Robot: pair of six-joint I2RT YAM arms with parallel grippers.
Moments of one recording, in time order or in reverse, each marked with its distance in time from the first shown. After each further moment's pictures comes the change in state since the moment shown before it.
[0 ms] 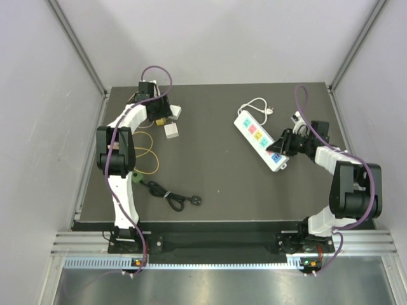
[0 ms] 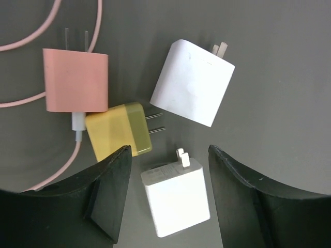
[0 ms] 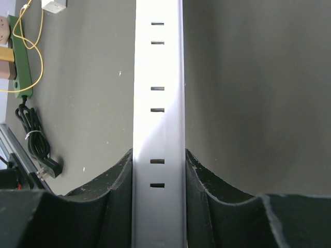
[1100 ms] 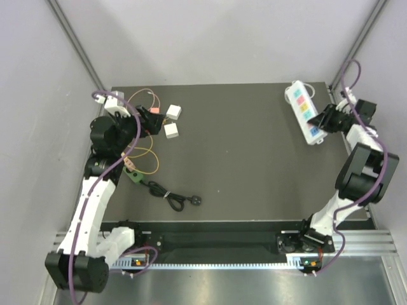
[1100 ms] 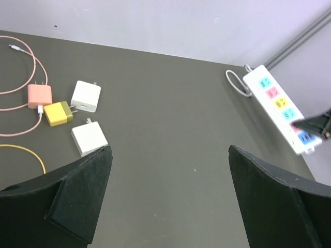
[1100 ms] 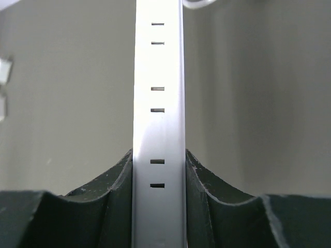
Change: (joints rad) left arm 0.000 -1.164 -0.755 0.287 0.173 -0.115; right arm -0.301 0.162 0.378 -0.156 0.071 -0.098
